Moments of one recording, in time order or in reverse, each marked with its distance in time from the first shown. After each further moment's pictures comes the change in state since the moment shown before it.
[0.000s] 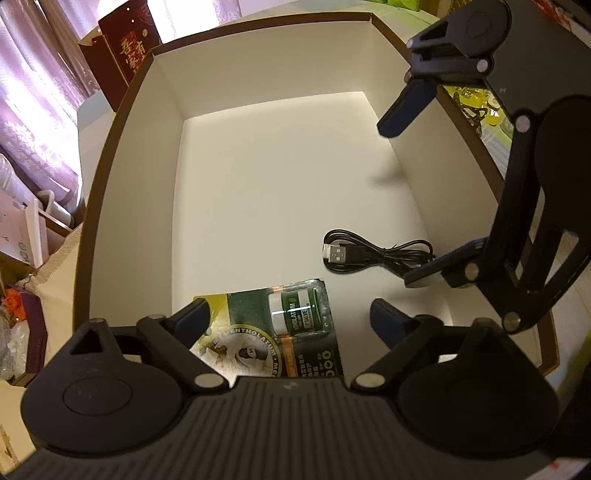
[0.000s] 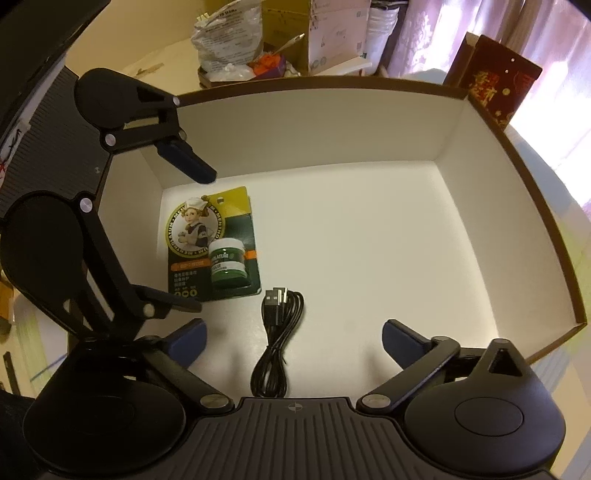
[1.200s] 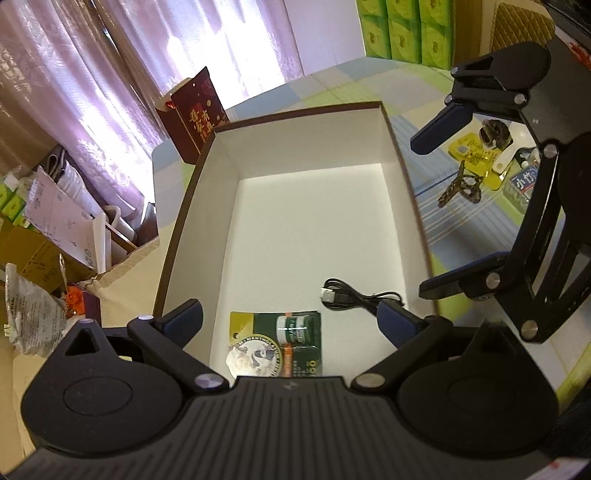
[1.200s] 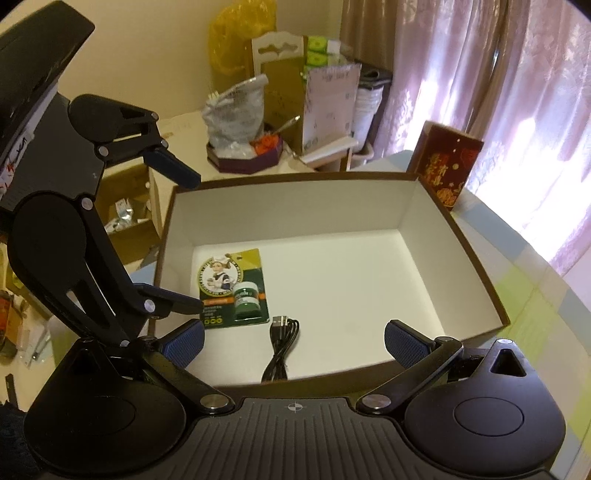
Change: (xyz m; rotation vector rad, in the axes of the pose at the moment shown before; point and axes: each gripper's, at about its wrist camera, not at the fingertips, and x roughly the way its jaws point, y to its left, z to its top) left arm -0.100 -0.053 0.031 -0.104 -0.128 0.215; right arm -0.107 0.018 -0.040 -0.018 -0.277 -0.025
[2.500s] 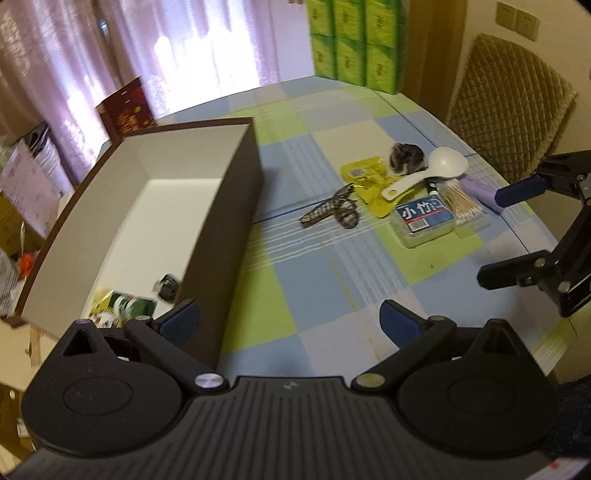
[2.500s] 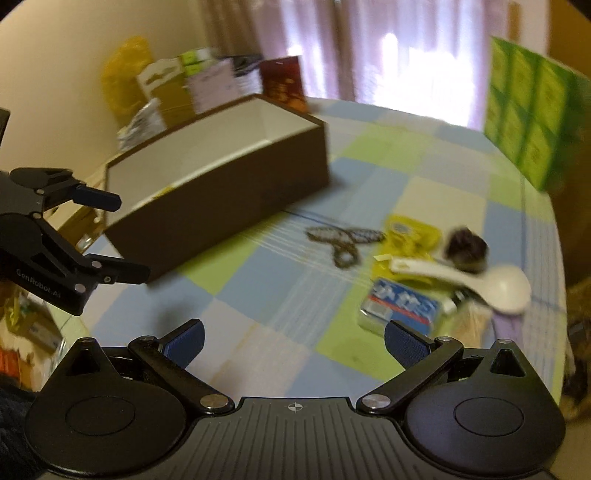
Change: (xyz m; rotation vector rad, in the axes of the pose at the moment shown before) left arm -0.018 -0.172 0.012 -0.133 -0.052 -0.089; right arm -0.140 -0.068 -0.210 0.456 -0.011 -0.114
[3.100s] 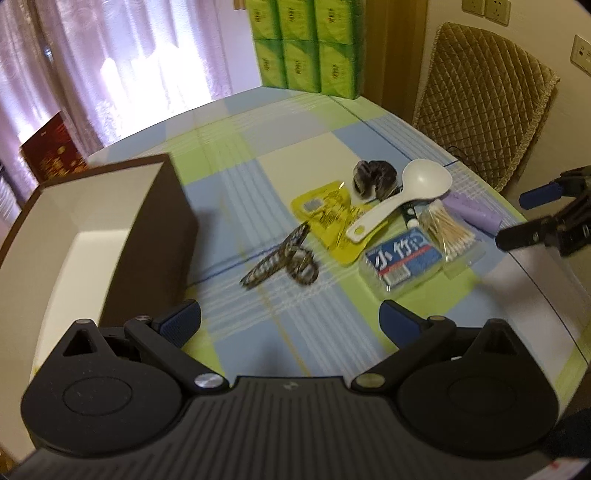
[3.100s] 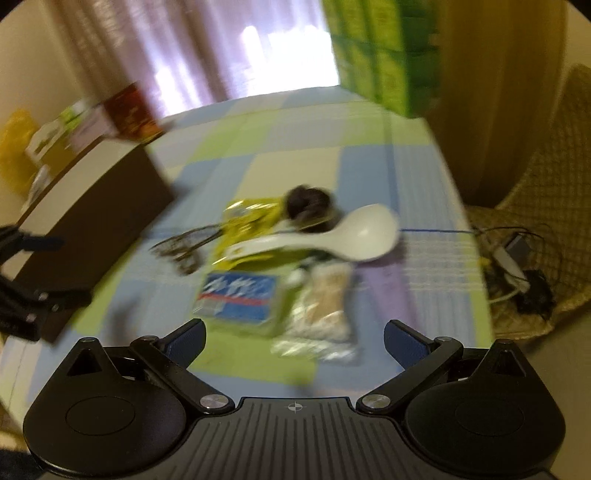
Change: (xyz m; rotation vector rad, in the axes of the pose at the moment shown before) left arm 0.092 -0.036 0.058 0.097 -0.039 -0.089; right arm -0.003 -0.129 -0.018 0.342 -0.043 -0.203
